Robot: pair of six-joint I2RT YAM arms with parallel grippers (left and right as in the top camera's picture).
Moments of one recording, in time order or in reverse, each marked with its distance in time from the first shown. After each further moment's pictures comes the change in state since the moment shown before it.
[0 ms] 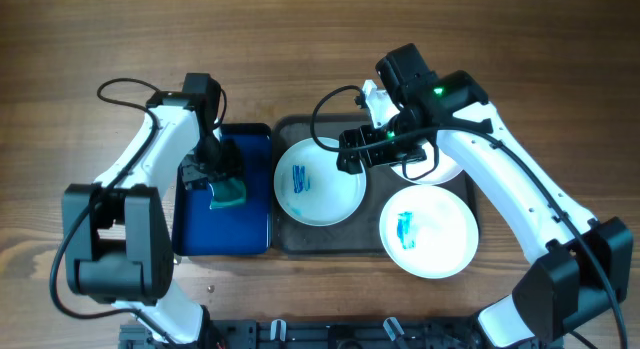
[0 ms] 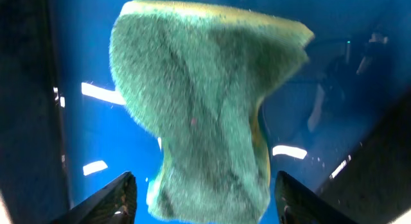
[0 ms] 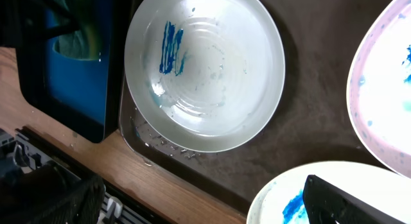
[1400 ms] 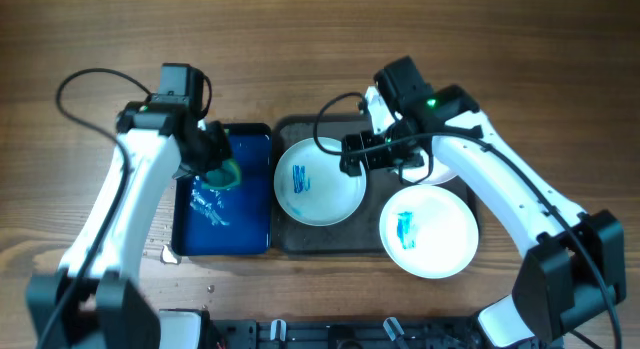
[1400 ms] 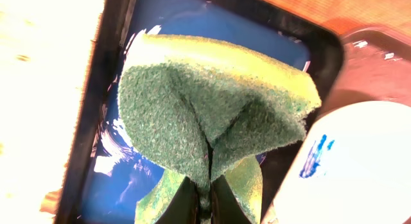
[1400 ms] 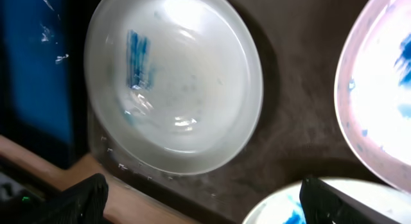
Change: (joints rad) left arm 0.000 -0.307 -0.006 0.005 -0.019 -0.098; right arm 0.000 0.002 -0.153 0.172 0.052 0.060
